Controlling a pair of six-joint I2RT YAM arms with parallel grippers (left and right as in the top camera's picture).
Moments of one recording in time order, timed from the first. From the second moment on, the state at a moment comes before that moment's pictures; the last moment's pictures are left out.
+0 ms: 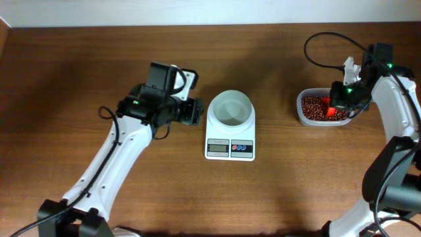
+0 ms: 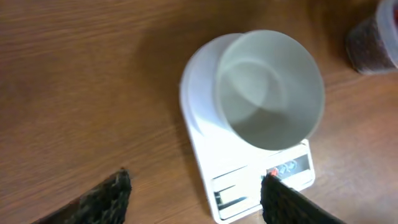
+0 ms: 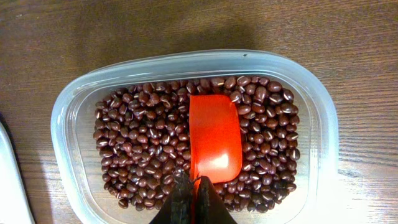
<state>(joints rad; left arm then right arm) -0.31 1.53 1.22 -0.69 0.23 -0.05 -0.24 1.89 1.50 -0.96 -0.19 -0.08</state>
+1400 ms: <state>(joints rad) -0.70 1.55 1.22 -0.75 0.15 0.21 -0.24 1.89 1.64 -1.16 -0.09 -0.08</state>
